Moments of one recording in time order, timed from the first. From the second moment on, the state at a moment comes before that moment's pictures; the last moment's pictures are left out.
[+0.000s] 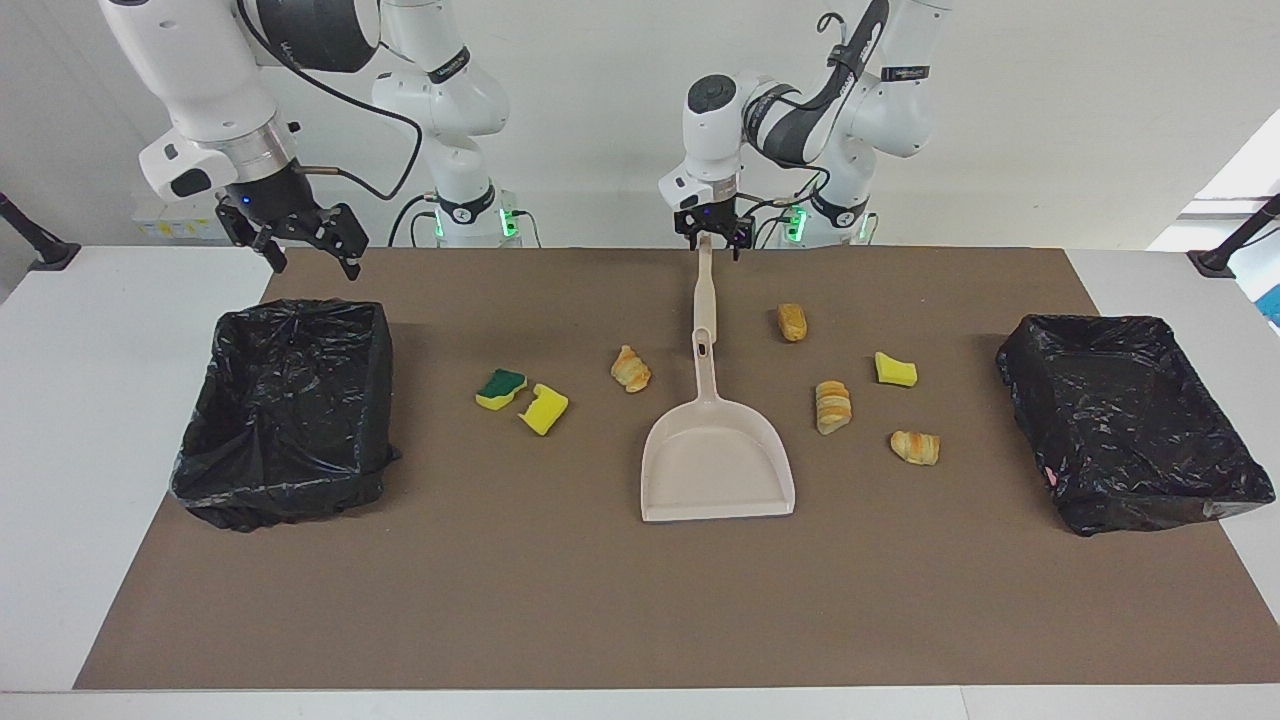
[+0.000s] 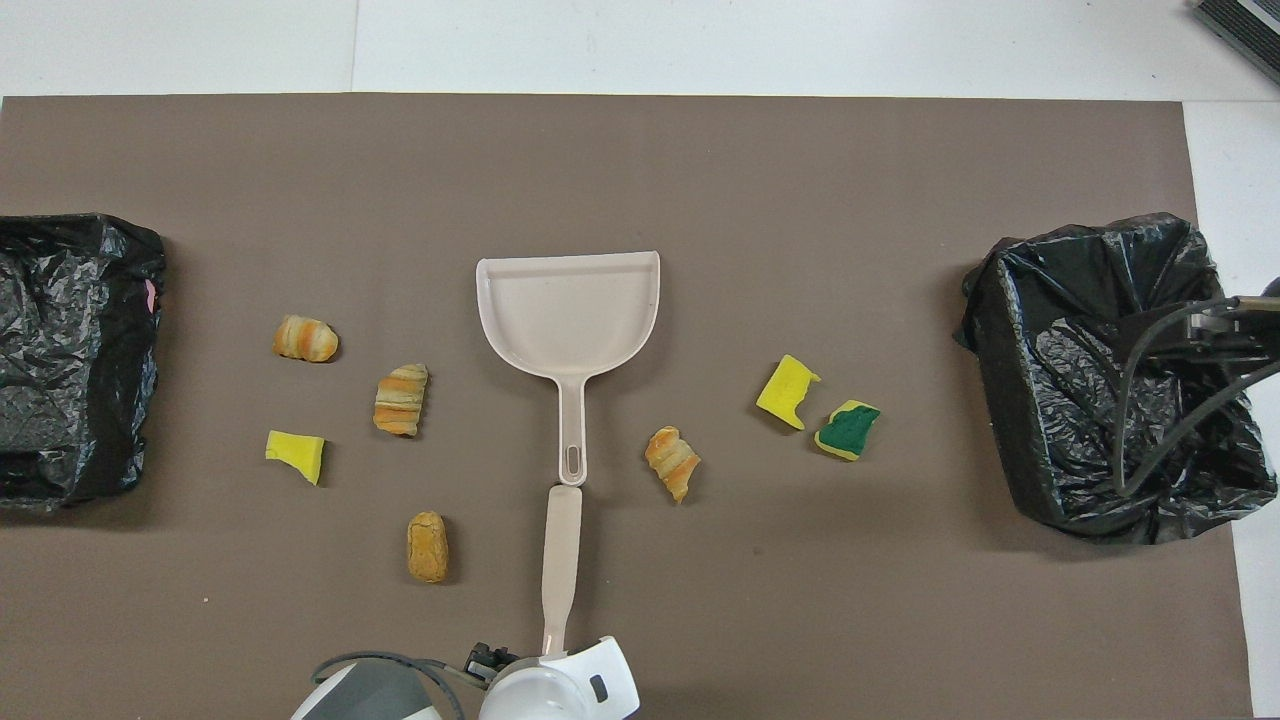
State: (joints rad) left arm -0.89 -0.28 -0.10 -2.60 -0.02 2.18 -0.51; right arm -0.12 -0.06 0.06 -1.68 -0.01 1.62 0.07
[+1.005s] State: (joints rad) left arm -0.66 -0.34 -0.08 -2.48 0.10 1.89 -0.48; right arm -0.12 -0.06 0.07 -1.68 -0.01 1.62 0.07
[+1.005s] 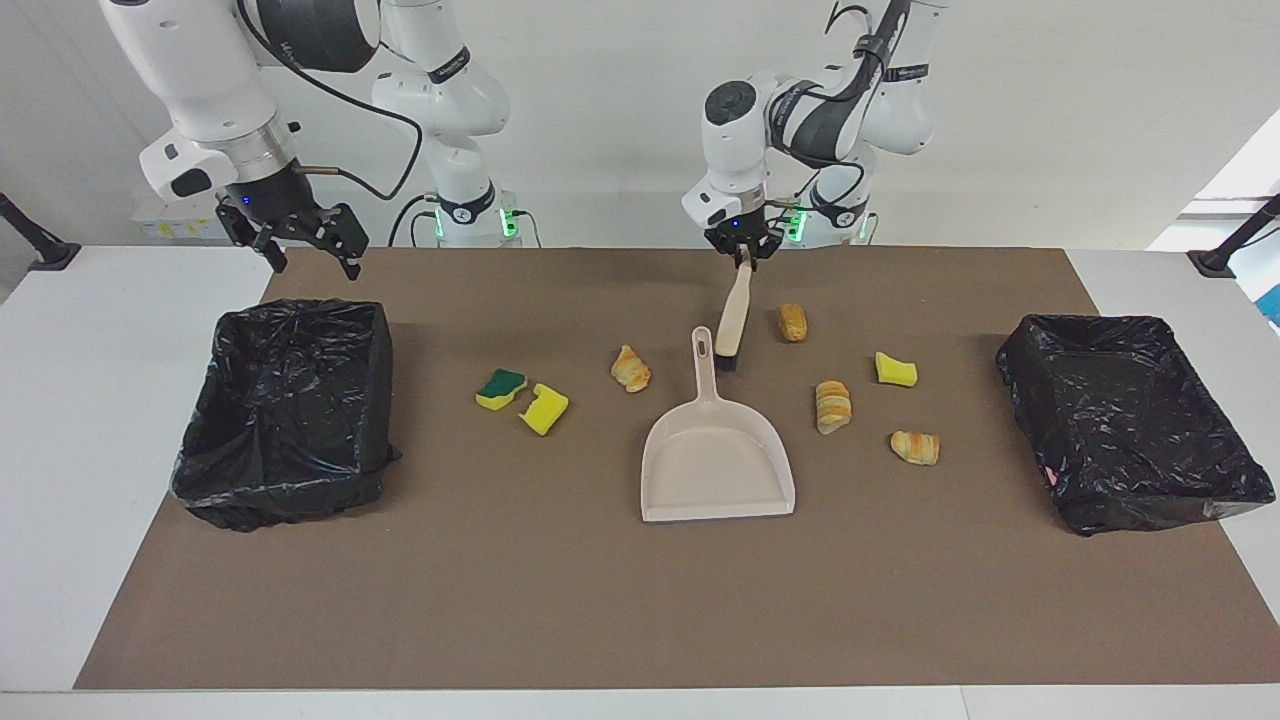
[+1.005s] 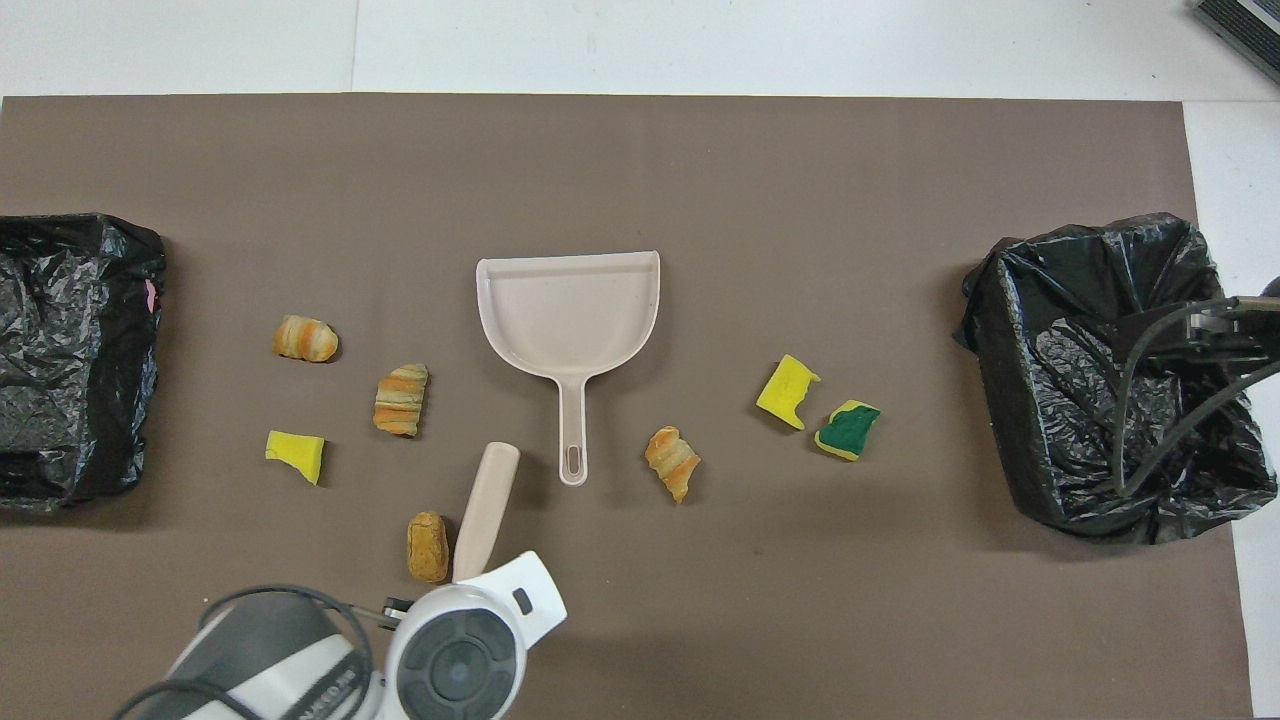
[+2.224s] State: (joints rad) left arm -0.48 -0.49 -0.07 -2.67 -0.08 1.86 -0.22; right arm 0.32 0.22 0.15 -1.79 0.00 2.13 0.42
